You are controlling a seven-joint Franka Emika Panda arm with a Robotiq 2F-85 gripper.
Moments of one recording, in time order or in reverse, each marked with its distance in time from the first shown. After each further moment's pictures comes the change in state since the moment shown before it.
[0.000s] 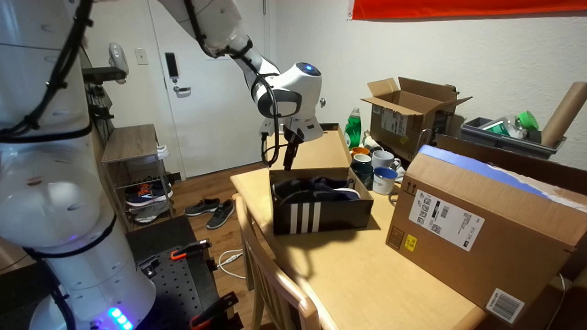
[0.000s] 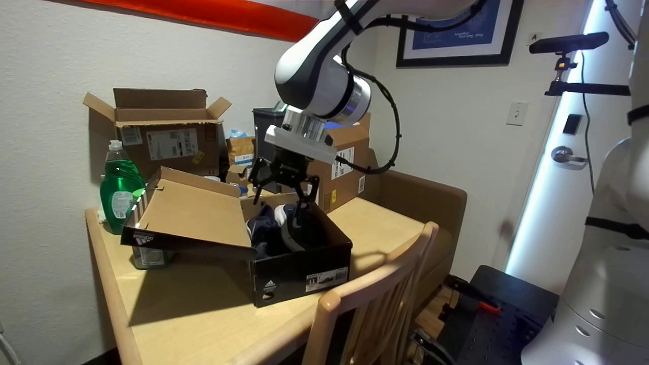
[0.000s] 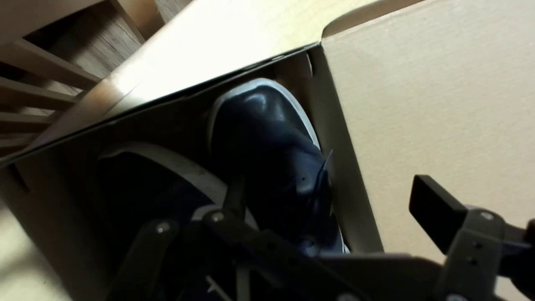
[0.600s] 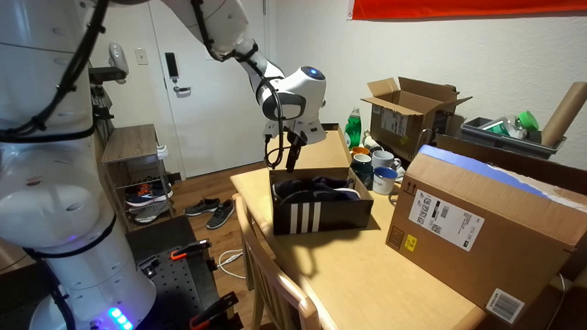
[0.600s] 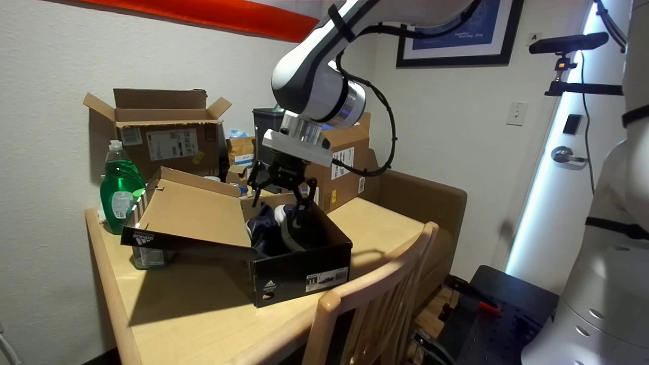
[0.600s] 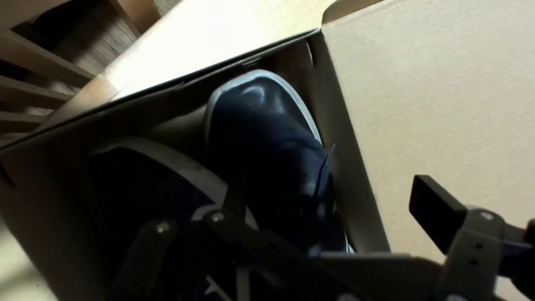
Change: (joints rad) arm -0.008 0.044 -0.002 0.037 0.000 -0.011 -0.001
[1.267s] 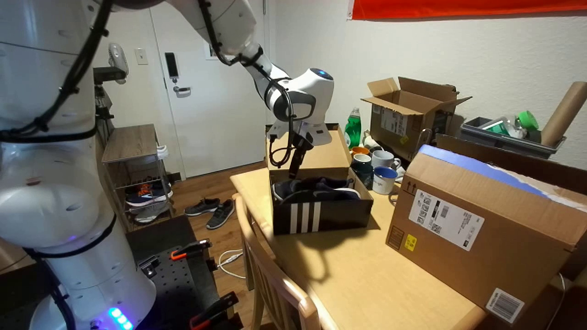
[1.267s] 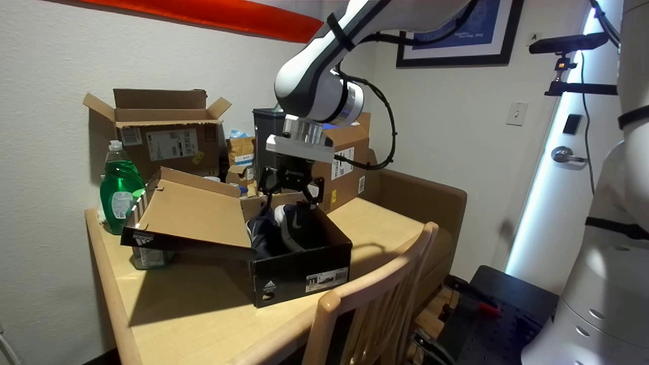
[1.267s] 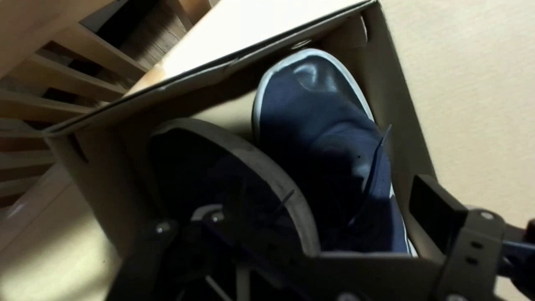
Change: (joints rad) arm 0.001 0.033 -0.049 0.051 -0.151 -0.116 0.128
